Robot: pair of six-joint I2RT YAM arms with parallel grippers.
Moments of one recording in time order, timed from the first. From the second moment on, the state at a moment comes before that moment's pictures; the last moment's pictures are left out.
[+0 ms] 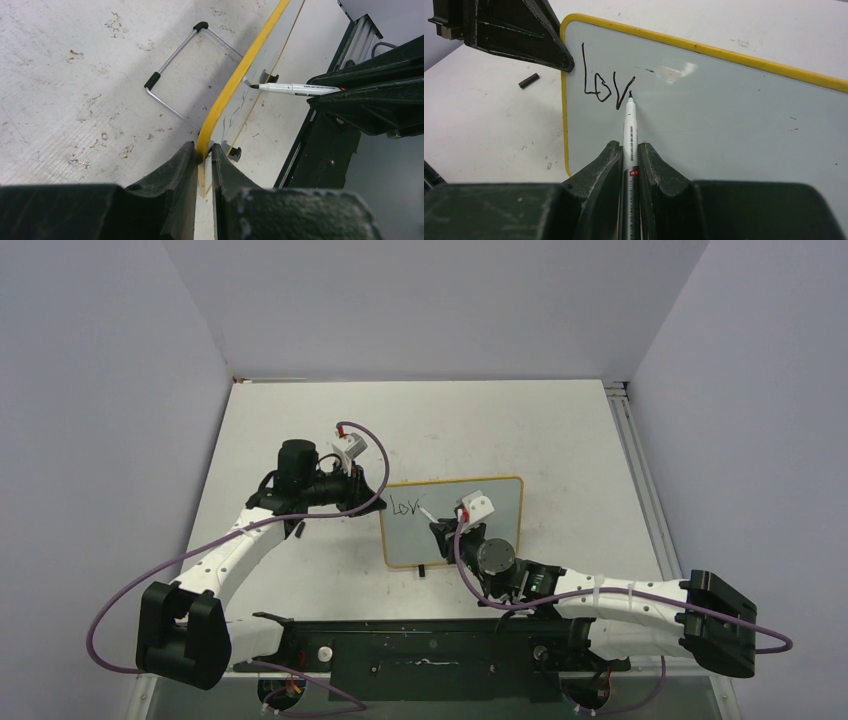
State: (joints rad) left arm -0.28 1.23 0.80 -0.19 0.78 -0.09; right arm 1.17 1.10 0.49 0.44 0.54 0.22
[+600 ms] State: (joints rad) left arm -0.28 1.23 0.80 -0.19 0.78 -0.09; right arm 1.17 1.04 0.46 0.40 0.58 0.22
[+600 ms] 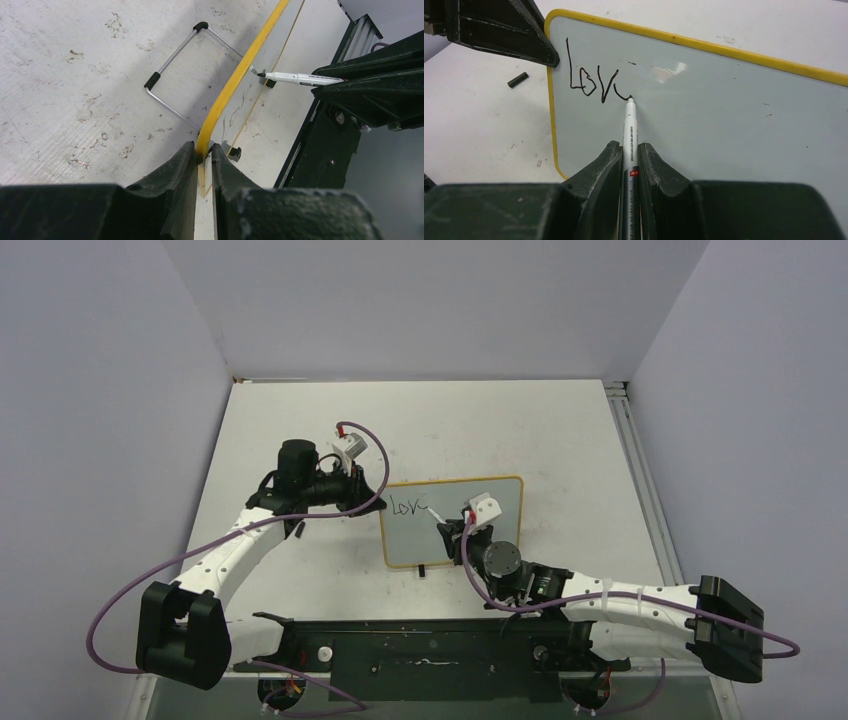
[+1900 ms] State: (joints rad) left arm -0.28 1.23 0.80 -0.19 0.77 -0.09; right arm 1.17 1.09 0.45 0.43 0.54 0.24
